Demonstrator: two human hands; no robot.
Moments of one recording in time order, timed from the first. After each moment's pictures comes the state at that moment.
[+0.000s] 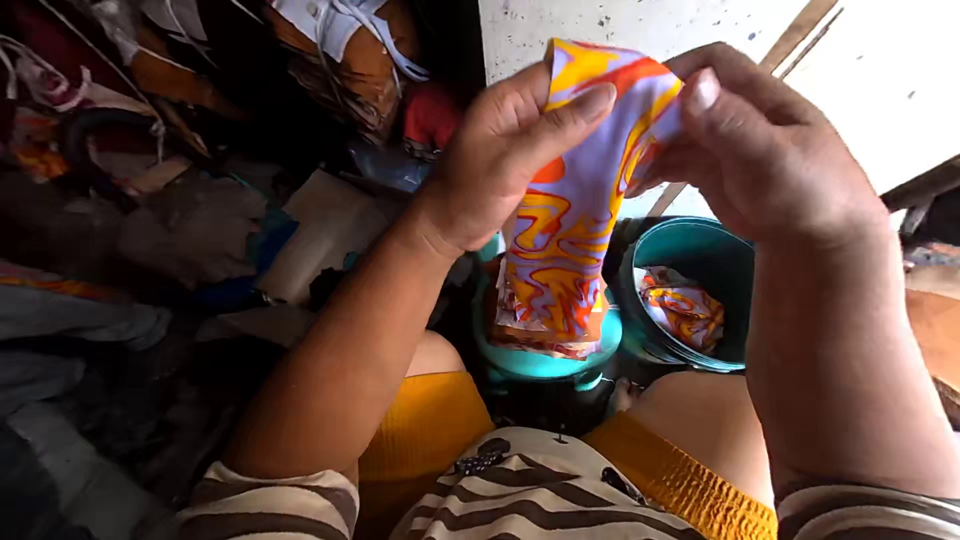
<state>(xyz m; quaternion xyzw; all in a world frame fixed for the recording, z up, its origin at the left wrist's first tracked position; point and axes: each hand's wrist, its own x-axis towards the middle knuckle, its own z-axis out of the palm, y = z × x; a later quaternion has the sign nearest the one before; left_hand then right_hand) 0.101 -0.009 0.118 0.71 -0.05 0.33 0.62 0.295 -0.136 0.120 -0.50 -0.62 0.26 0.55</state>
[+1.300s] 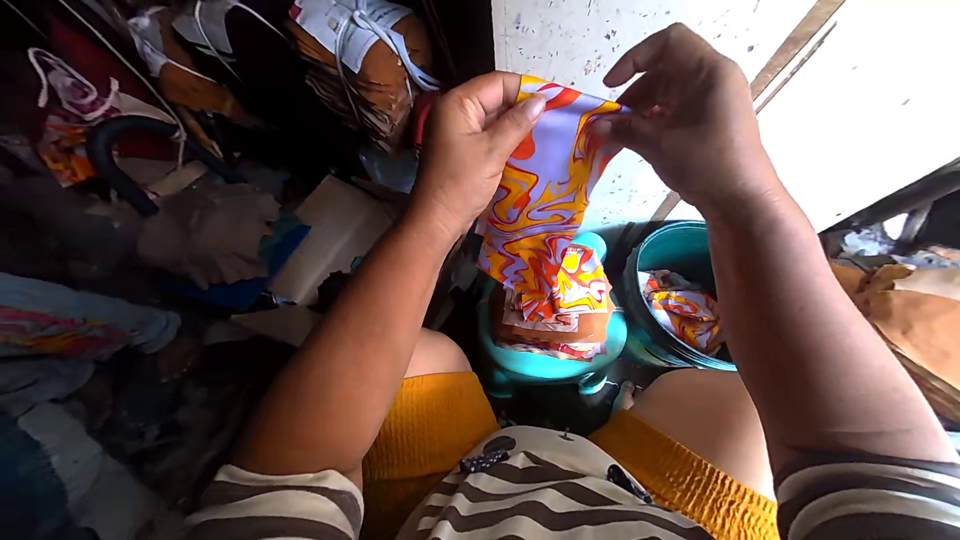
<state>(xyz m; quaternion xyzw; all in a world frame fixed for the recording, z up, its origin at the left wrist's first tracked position) 0.094 0.022 0.105 0.75 0.09 0.46 0.46 0.292 -0.091 0.118 -0.57 -0.65 0.05 0.49</state>
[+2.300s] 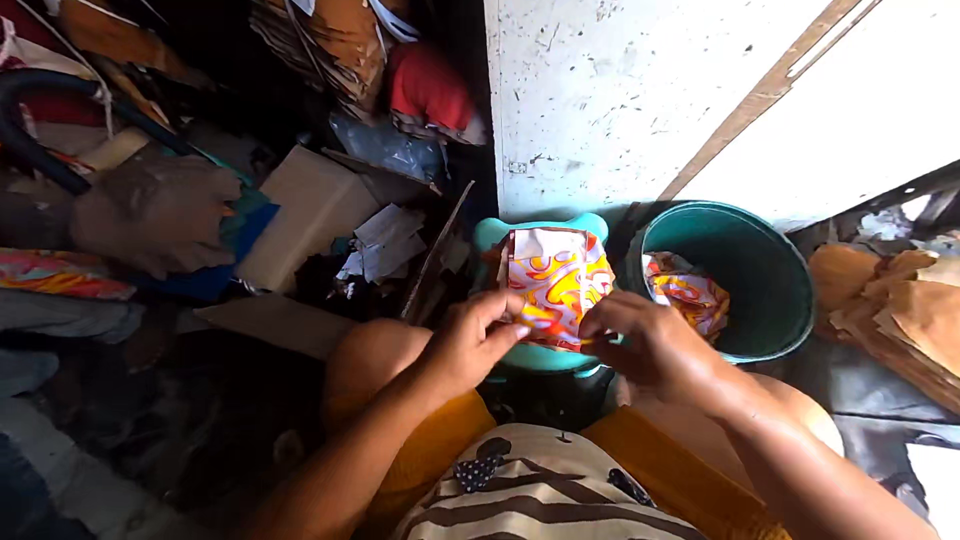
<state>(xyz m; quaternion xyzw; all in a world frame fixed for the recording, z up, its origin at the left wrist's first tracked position) 0.024 -0.035 -0.055 0.81 0.16 0.23 0.51 0.245 -0.187 -0.026 -0.59 -0.72 0.14 0.33</state>
